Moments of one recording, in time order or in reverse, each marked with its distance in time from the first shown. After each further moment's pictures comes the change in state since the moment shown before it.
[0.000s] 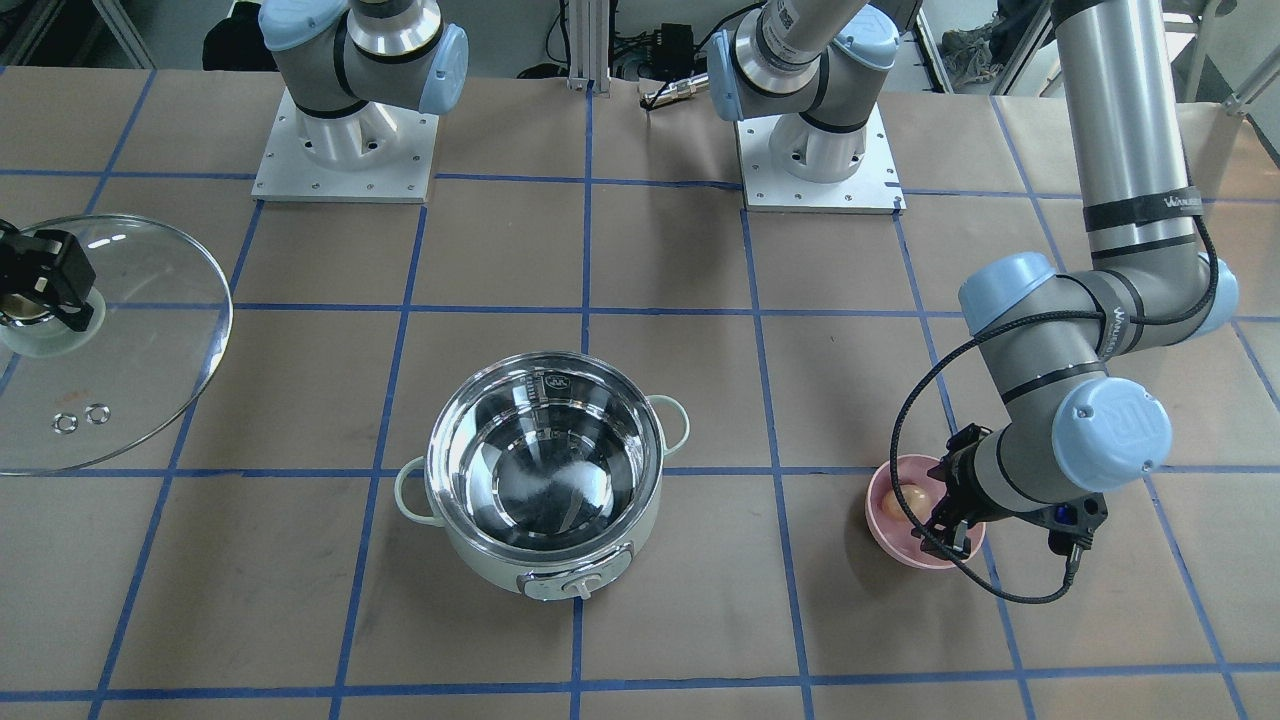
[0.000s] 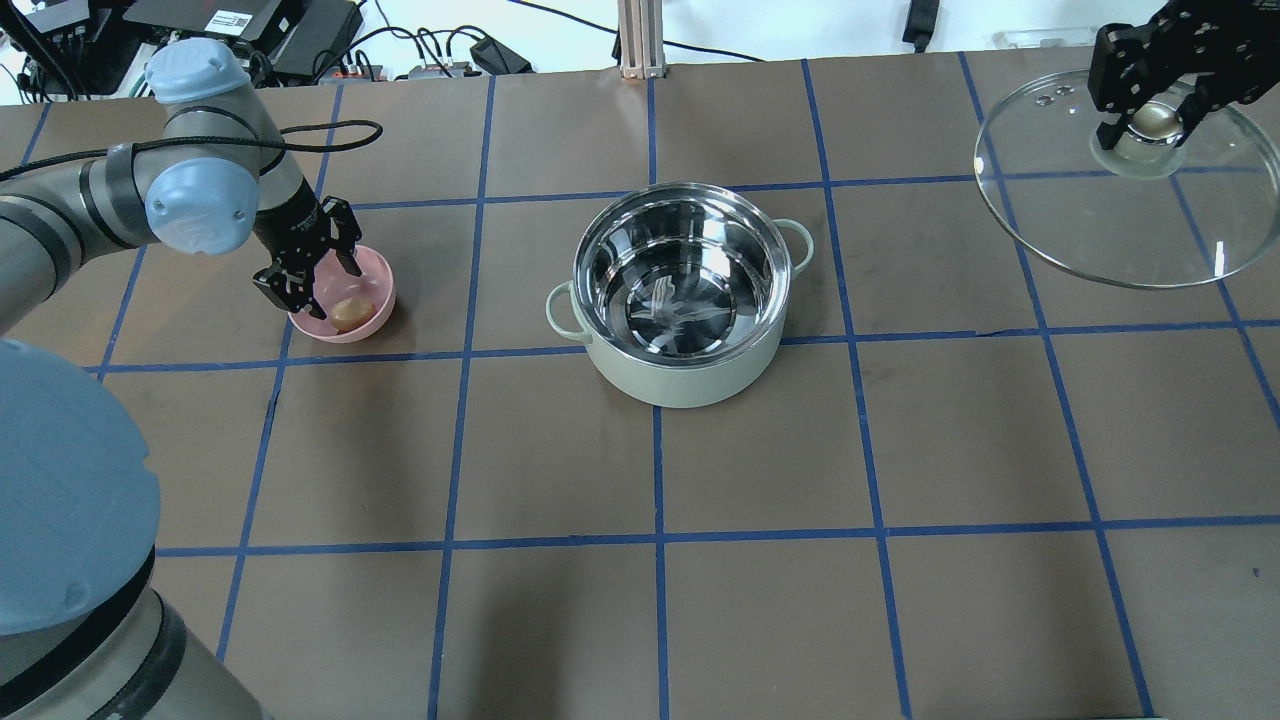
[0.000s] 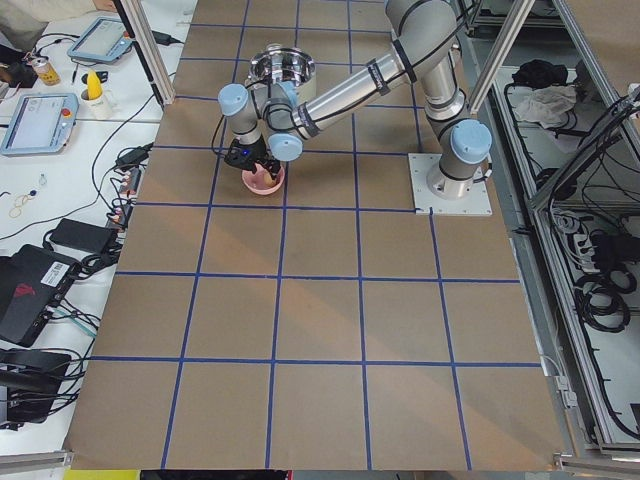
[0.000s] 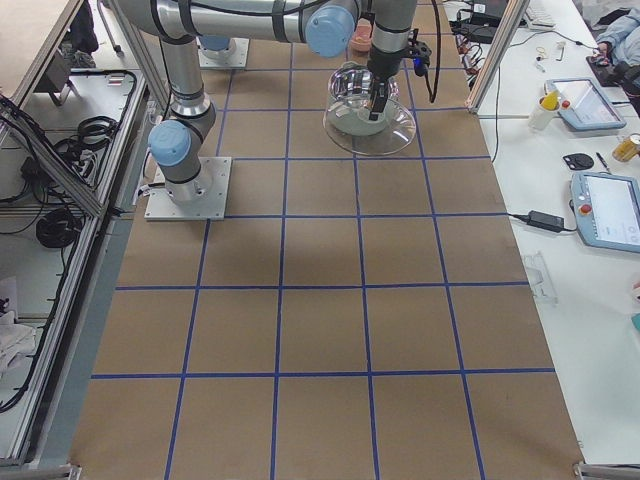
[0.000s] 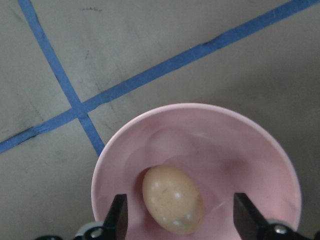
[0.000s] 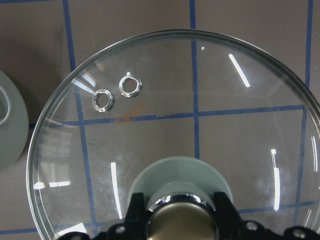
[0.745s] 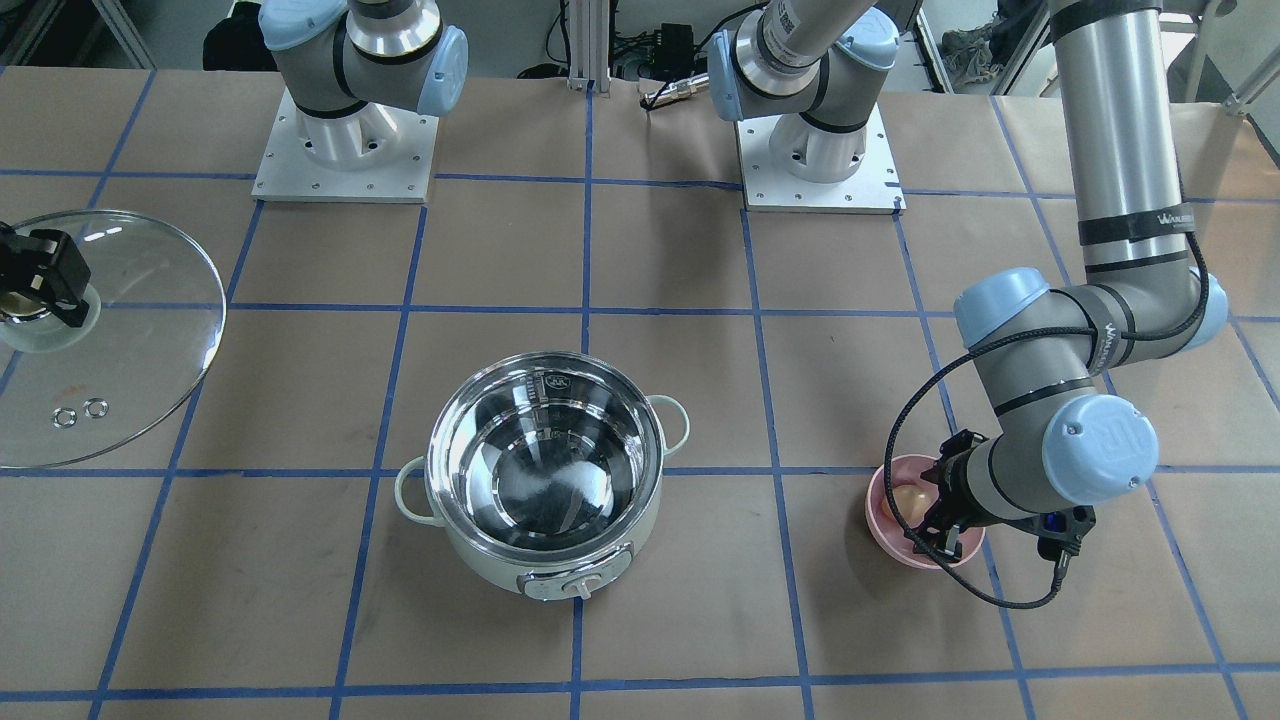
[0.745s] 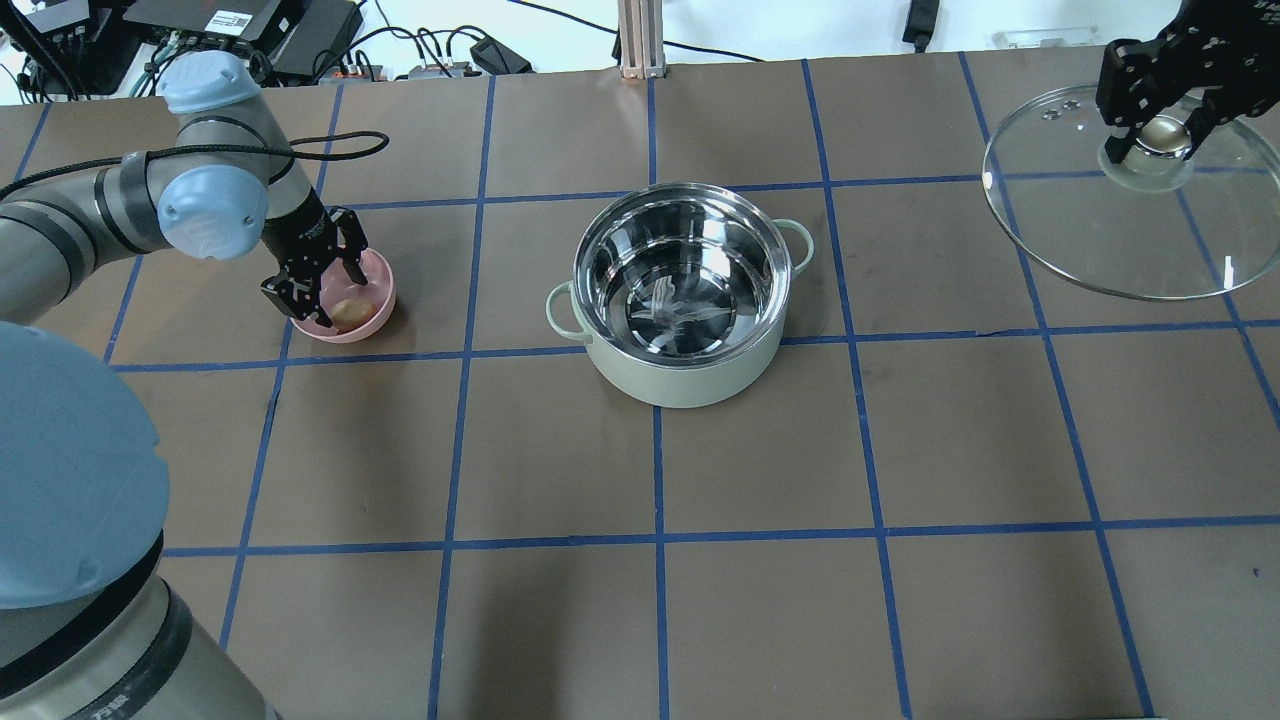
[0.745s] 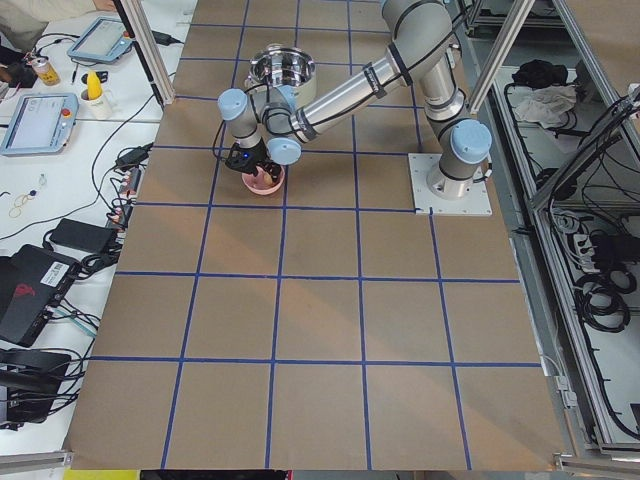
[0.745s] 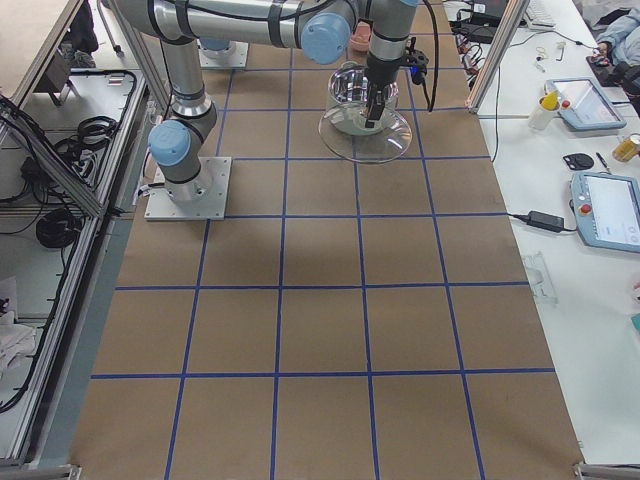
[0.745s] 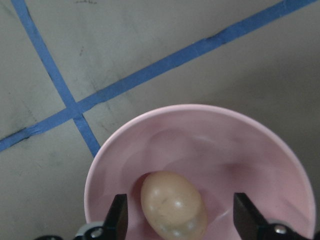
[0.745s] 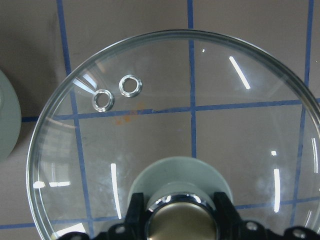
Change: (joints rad) left arm 0.000 -0.026 0.000 0.001 0.000 0.000; right arm -0.011 -0.004 0.019 0.003 -0.009 -0.017
